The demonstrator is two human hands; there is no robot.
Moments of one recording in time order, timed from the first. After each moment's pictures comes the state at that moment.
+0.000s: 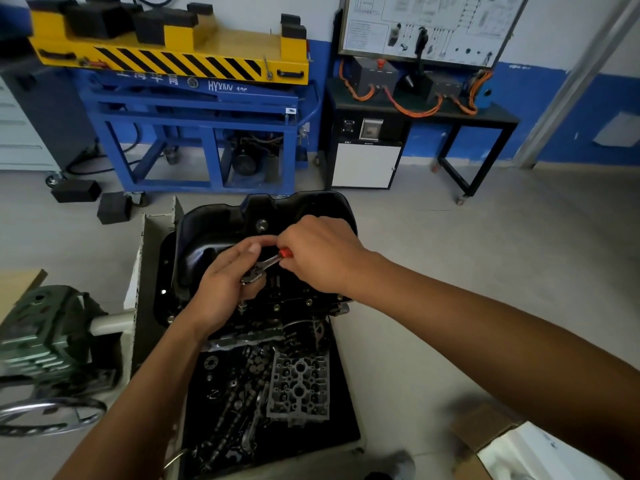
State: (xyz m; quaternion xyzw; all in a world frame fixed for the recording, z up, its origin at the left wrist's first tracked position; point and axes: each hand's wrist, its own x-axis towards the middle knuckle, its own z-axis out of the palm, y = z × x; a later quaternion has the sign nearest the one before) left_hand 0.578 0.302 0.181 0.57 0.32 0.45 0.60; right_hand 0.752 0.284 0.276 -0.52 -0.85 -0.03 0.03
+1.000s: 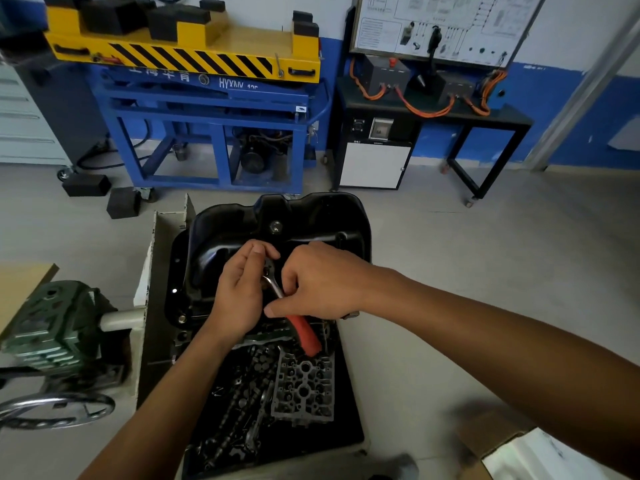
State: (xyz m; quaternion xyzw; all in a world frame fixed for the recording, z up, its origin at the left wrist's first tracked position) left_hand 0.590 0.287 0.182 0.59 0.40 0.55 0.44; right_hand 0.738 0.268 0.276 -0.51 -0.84 0.19 0.04
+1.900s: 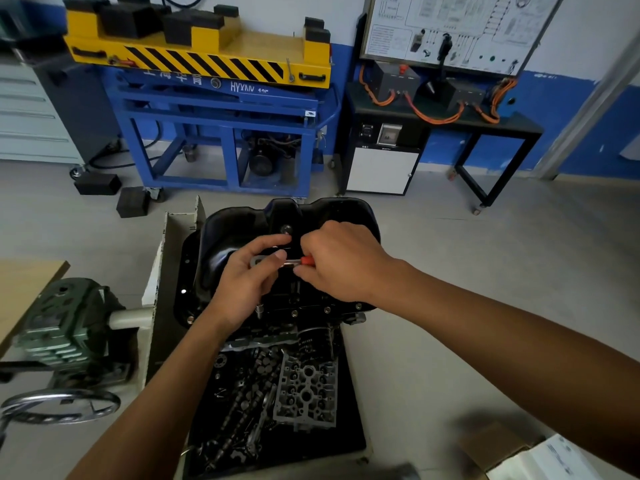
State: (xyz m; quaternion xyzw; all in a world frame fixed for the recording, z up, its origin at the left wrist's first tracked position) left_hand 0.575 0.306 0.183 0.54 0.36 0.51 0.57; right_hand 0.748 0.291 0.276 -0.50 -0.86 -0.03 0.06
